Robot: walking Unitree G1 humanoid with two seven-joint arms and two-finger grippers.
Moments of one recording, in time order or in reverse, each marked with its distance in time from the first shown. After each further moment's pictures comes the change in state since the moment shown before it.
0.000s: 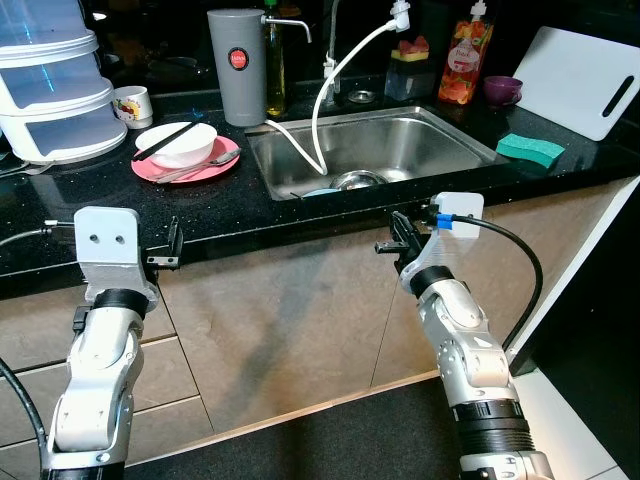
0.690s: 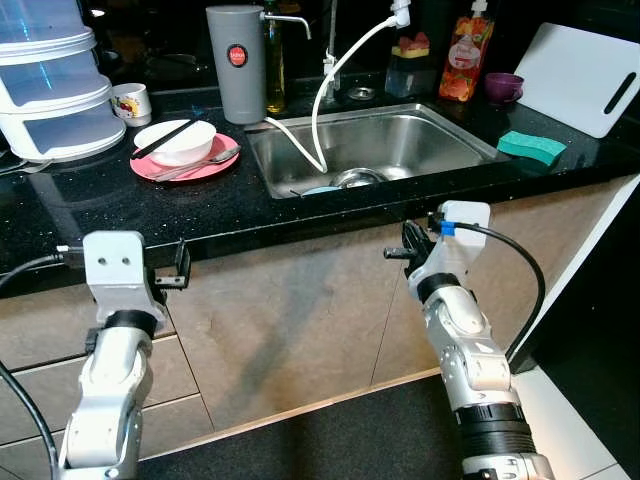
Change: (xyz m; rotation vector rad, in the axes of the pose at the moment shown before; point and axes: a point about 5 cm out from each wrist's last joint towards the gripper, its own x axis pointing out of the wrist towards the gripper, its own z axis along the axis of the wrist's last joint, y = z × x) left arm -0.009 -0.003 -0.020 -0.049 0.059 0.010; right arm -0.003 -0.014 -0.007 -0.032 0.017 -0.096
